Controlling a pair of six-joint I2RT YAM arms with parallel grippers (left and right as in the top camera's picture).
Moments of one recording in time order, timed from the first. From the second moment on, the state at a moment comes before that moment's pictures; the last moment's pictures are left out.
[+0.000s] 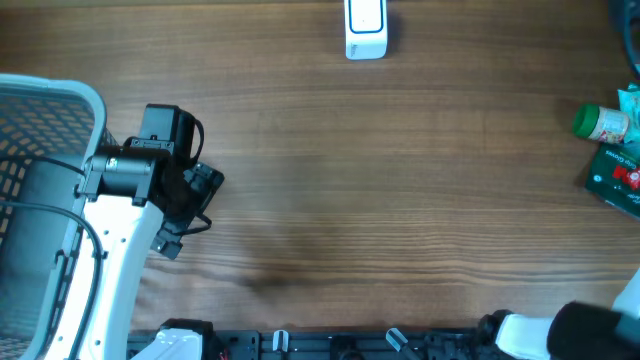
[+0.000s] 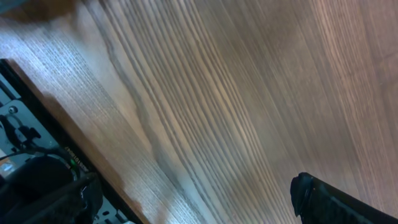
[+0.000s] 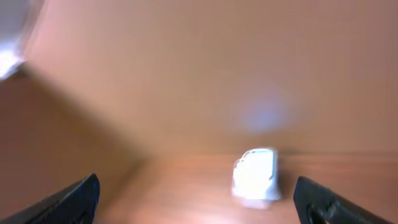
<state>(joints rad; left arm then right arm) -0.11 1.28 1.24 -1.43 -0.11 -1.18 -0.46 1.52 1.71 -0.49 -1.13 0.40</state>
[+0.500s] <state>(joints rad) -0.11 1.28 1.24 -1.43 -0.11 -1.18 -0.12 1.49 1.71 -1.50 -0.99 -0.12</state>
